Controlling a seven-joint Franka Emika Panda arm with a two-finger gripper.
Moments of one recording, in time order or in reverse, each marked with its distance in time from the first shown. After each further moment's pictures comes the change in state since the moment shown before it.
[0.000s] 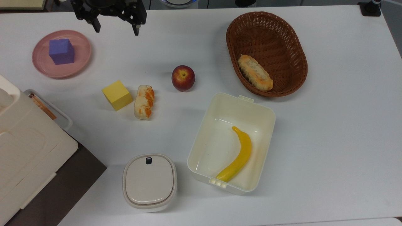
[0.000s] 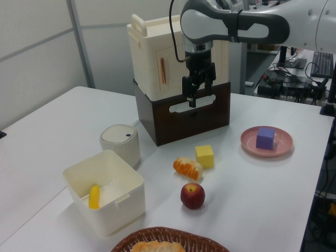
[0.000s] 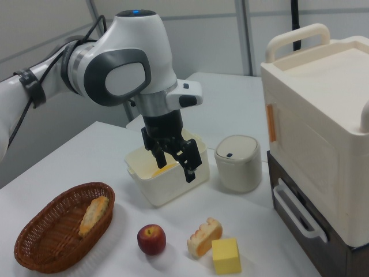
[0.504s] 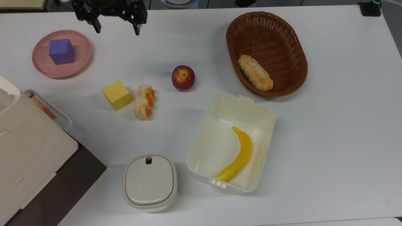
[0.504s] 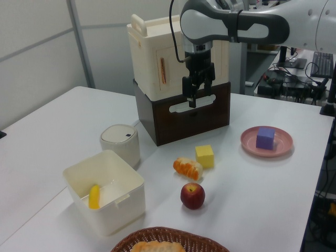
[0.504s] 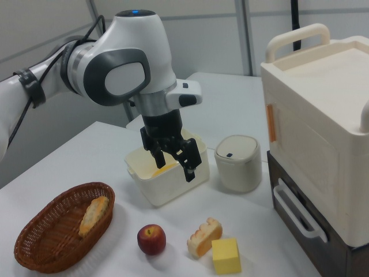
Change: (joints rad) arm 0.003 0.000 0.001 0.000 0.000 0.000 -0.024
